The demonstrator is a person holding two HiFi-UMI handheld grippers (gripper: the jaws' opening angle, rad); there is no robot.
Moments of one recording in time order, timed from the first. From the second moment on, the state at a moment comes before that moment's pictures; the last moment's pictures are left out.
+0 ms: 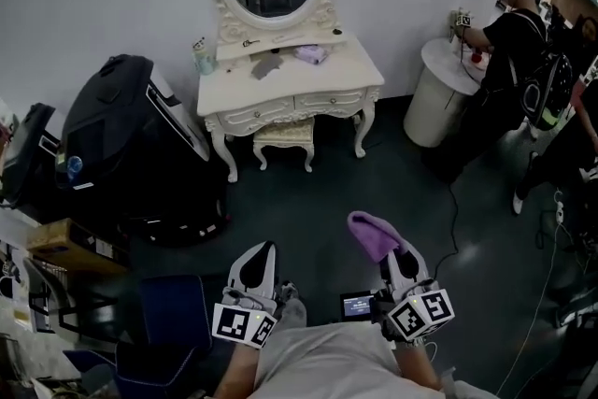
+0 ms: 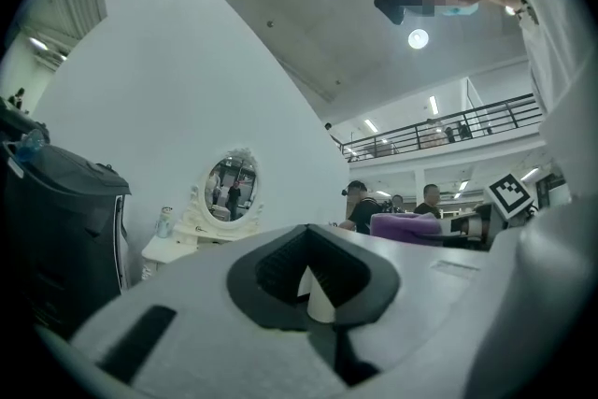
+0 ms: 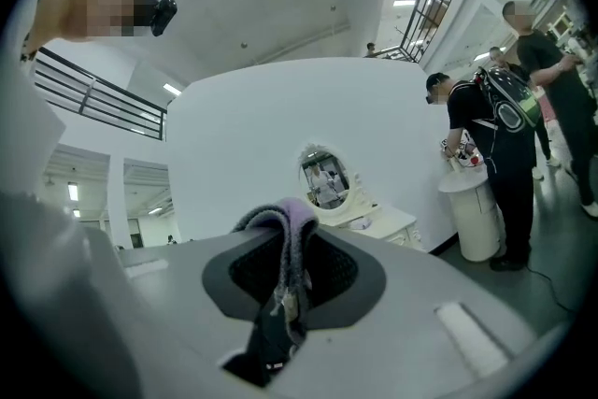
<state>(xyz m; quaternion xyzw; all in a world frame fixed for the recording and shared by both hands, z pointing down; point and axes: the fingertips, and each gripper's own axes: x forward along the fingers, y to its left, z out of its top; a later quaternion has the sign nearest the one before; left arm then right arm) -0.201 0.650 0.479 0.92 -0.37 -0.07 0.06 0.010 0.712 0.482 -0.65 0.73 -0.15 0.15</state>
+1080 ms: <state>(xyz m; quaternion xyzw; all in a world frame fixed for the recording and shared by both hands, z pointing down) -0.226 0.449 0.488 0.94 -0.34 -0.05 0.07 -0.020 0.514 0.487 -0.68 0.71 -0.15 0.14</state>
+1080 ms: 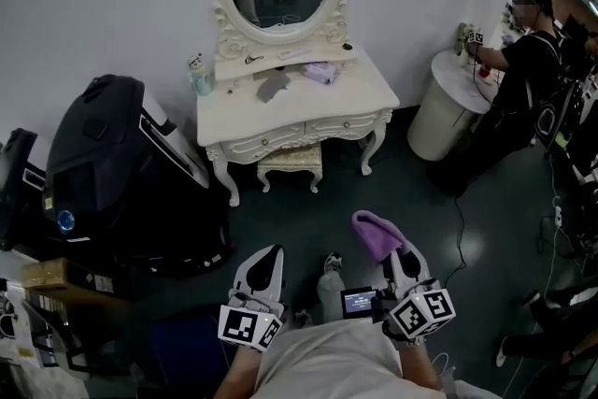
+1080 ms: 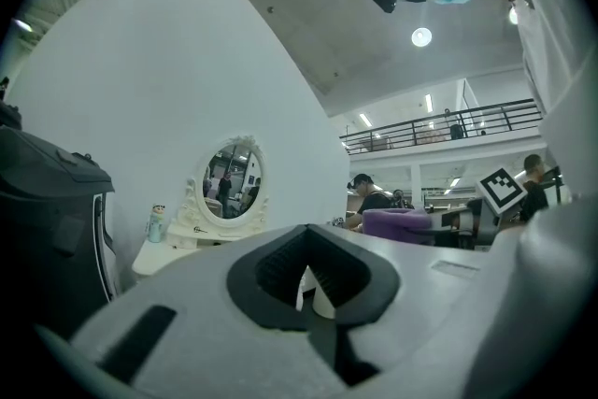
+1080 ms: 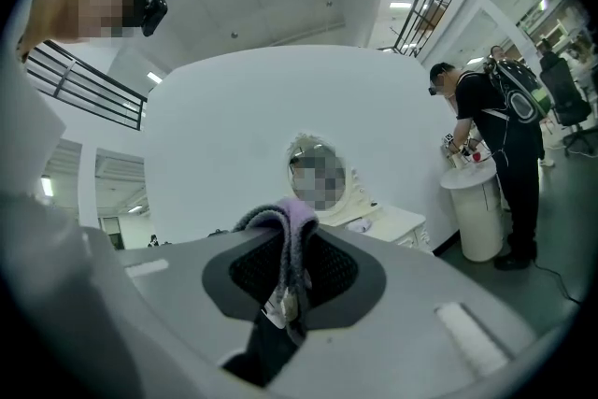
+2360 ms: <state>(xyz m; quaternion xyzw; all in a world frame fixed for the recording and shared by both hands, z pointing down) -0.079 0.156 0.480 0.89 -0.45 -0.04 0.07 0.130 0.167 0.483 -0.59 0.78 -0.16 0.11</state>
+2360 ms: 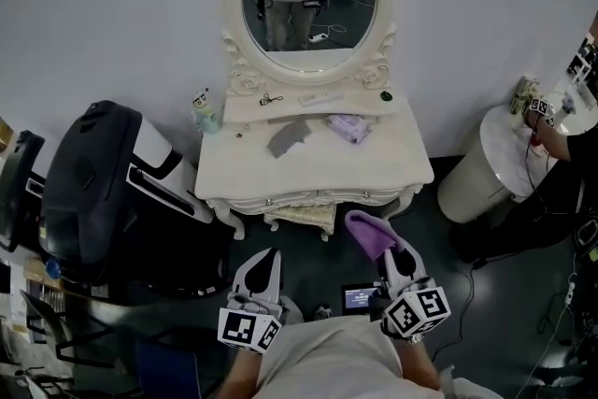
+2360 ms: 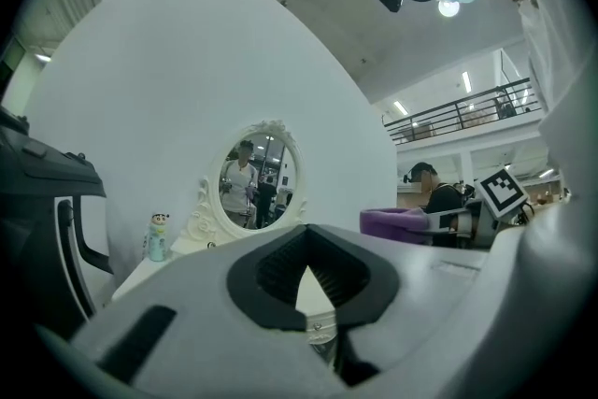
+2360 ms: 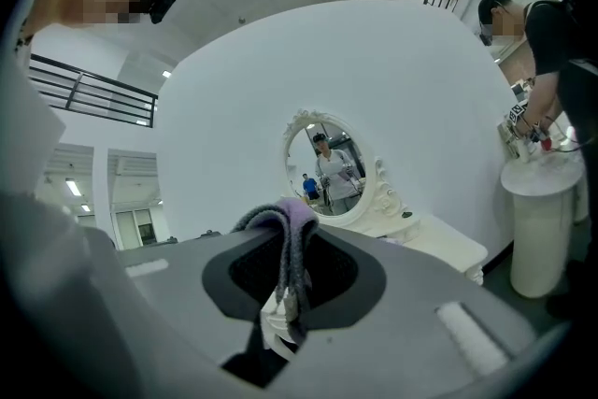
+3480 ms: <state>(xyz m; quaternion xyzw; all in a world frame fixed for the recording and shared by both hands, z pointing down) -0.058 -0.181 0.462 0.92 -0.37 -0.07 0.07 0.154 -0.118 0.464 -0.67 0.72 -0.15 0.12</state>
